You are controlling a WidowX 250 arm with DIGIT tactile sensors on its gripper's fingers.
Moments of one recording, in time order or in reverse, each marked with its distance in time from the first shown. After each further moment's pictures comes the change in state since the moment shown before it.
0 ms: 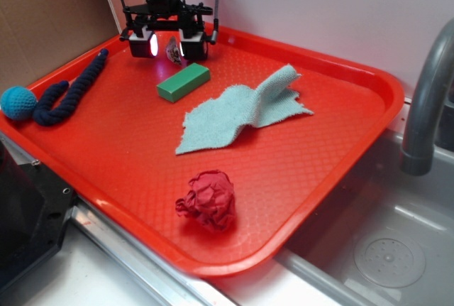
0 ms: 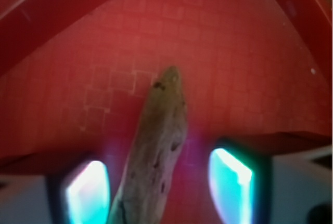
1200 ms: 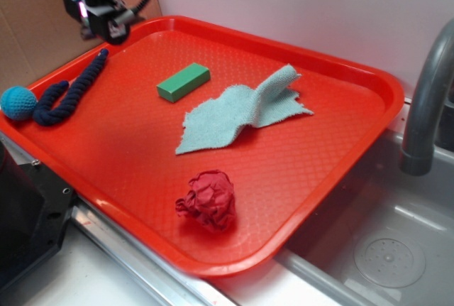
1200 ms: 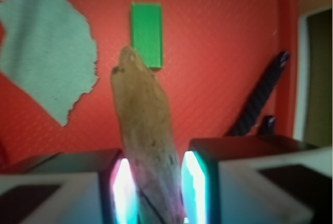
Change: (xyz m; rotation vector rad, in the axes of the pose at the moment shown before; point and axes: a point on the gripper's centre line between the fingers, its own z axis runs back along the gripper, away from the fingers) arm -0.142 0.011 0.130 0.005 -0.028 -0.714
